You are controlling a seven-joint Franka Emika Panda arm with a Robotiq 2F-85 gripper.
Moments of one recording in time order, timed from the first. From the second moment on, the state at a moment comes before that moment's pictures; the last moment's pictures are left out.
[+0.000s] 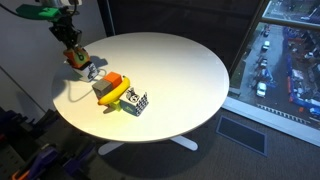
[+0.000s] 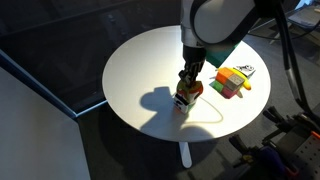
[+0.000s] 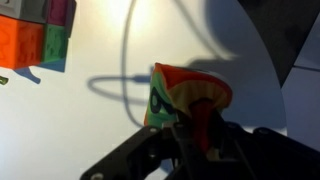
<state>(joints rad) 0.17 0.28 0.13 -2.21 0.02 2.42 -0.01</state>
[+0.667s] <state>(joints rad) 0.16 0.29 0.13 -2.20 0.02 2.44 -0.01</state>
